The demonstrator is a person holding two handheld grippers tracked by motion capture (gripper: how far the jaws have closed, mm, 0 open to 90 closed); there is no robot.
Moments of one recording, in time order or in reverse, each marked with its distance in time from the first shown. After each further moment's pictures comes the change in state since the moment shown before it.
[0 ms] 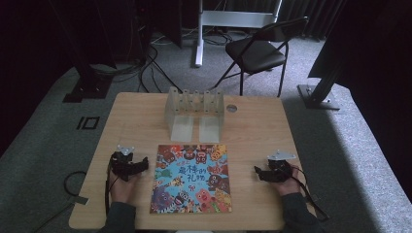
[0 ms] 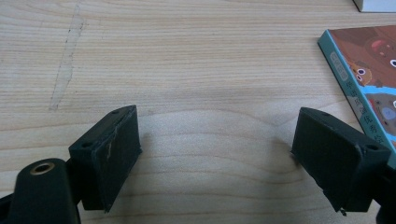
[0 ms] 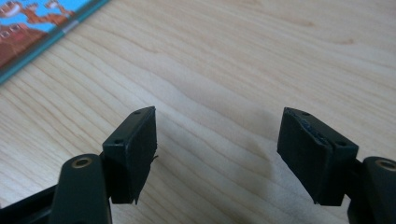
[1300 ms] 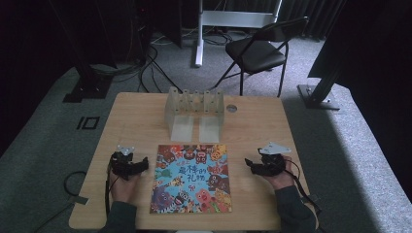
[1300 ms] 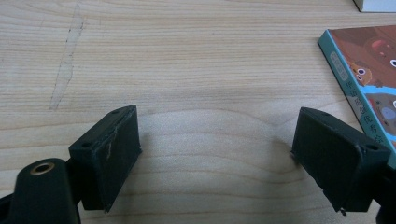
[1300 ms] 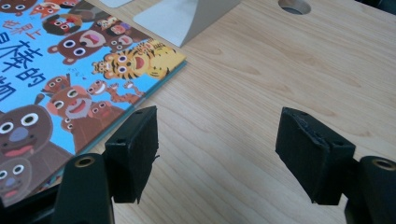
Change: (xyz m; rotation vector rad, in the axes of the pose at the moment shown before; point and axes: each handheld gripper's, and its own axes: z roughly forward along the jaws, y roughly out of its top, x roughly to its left) left arm 0.000 0.000 0.000 0.000 0.001 -0.003; right arm 0.026 0.045 -0.017 -0.113 0.067 -0.081
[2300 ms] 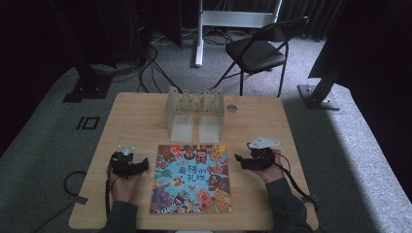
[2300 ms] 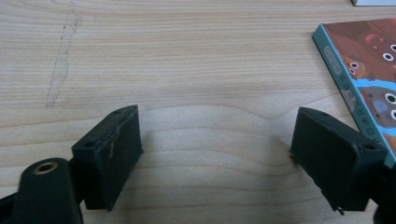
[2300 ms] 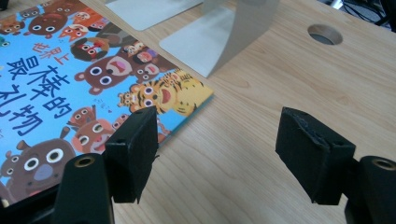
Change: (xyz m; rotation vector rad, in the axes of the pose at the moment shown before) left arm -0.001 0.001 -0.003 0.021 -0.009 0.010; right arm 0.015 0.028 0.019 -0.015 0.058 -0.045
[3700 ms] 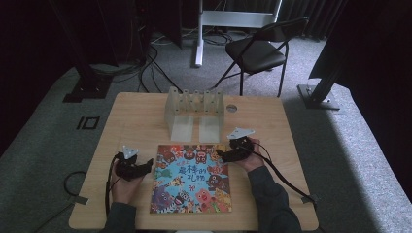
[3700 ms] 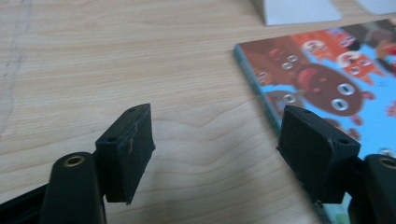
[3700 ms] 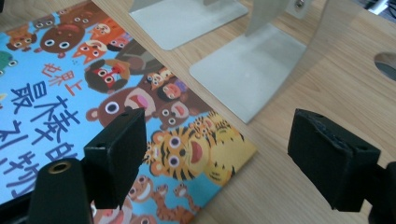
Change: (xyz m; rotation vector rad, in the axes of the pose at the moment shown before) left arm -0.014 0.002 -0.019 -0.077 -0.166 0.083; right arm 0.017 0.039 0.058 0.043 0.094 -0.065
